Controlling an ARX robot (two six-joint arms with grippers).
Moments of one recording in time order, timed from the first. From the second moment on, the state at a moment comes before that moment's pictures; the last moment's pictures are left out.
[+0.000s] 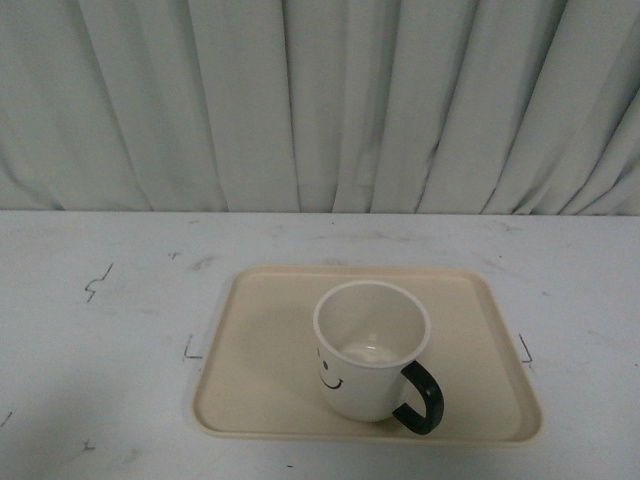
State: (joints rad) left arm 0.00 0.01 0.01 -0.01 0.00 0.00; right arm -0.01 0.00 0.01 0.00 0.00 -0.01
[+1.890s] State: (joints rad) left arm 0.00 0.01 0.01 0.00 0.00 0.00; right arm 0.40 2.09 1.34 -0.42 -0.12 0.19
